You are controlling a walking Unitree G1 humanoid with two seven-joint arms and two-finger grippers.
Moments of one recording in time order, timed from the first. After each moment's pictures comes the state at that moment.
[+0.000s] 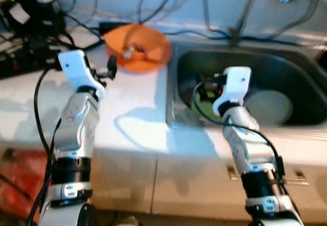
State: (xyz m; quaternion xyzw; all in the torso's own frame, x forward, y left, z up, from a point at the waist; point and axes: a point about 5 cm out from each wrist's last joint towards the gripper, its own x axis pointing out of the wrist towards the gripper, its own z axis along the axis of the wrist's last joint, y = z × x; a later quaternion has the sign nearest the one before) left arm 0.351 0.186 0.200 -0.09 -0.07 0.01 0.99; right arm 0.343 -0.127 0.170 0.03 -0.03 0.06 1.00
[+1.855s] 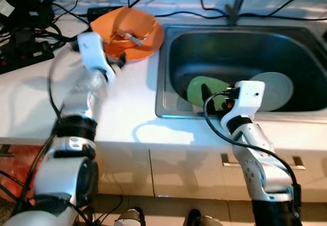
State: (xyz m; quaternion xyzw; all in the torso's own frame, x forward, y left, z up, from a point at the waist) left arm 0.404 0.179 0.217 -0.06 0.02 0.01 1.00; right arm 0.296 -0.135 0.167 0.06 -0.01 0.07 1.00
